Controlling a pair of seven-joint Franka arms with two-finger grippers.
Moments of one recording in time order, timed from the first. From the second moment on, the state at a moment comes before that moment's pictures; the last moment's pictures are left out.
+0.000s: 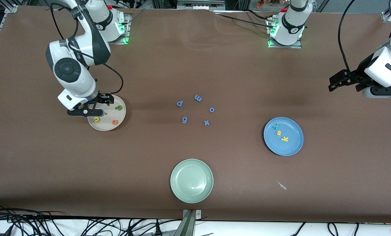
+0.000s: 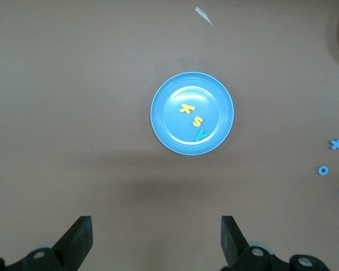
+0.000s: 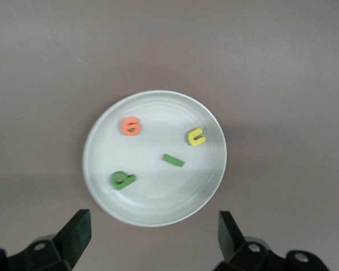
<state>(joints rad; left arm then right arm) 0.02 0.00 -0.05 -1.70 -0.02 1.67 -0.06 -0.03 0.16 0.30 -2.02 -0.23 2.03 0.37</state>
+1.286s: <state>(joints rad) 0.02 0.02 -0.05 -1.65 -0.02 1.67 -0.06 0.06 0.04 0.04 -1.58 0.04 1.50 0.03</state>
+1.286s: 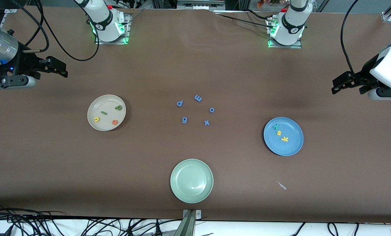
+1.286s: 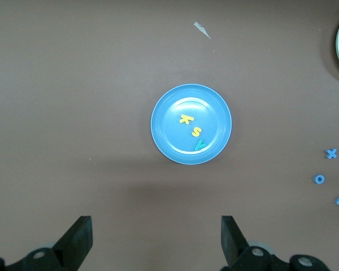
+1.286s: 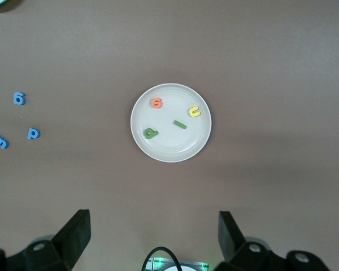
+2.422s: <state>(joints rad) 0.02 0.02 -0.05 -1.65 -0.02 1.67 -0.06 0.06 0.05 0.02 -1.56 -0.02 1.48 0.03</state>
